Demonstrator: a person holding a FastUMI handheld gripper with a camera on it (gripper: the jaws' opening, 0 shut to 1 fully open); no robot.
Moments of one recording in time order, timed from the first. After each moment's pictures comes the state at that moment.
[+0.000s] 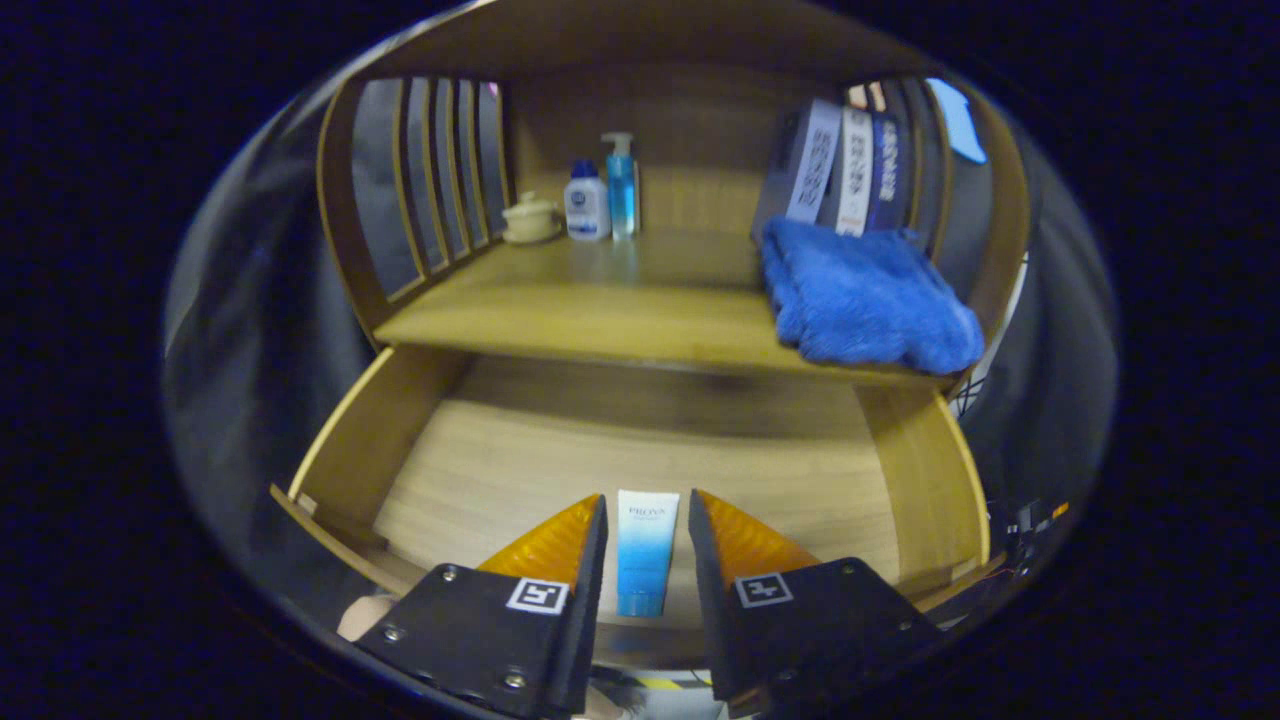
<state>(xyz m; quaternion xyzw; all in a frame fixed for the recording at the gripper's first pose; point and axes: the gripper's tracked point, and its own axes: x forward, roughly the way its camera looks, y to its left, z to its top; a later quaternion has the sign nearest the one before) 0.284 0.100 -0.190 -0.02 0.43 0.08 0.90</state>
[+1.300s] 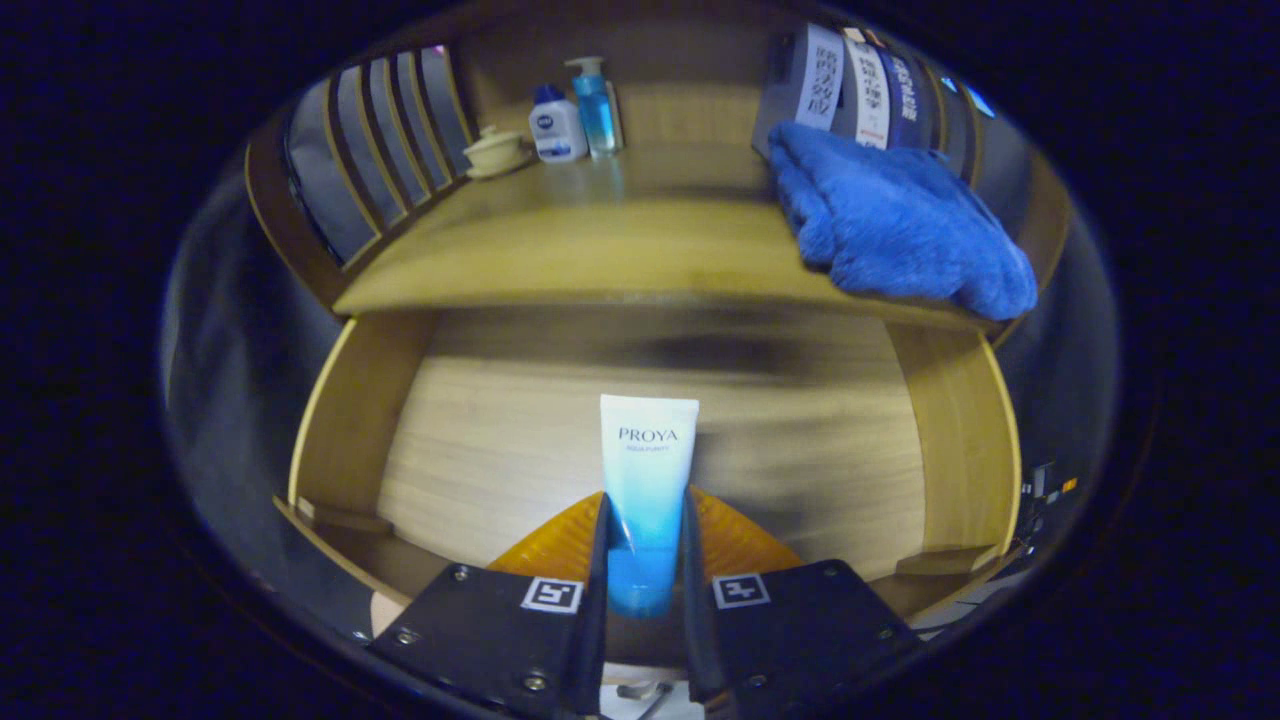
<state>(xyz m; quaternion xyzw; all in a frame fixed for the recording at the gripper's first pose) 0.285 0.098 -0.182 0.01 0.50 0.08 0.86</state>
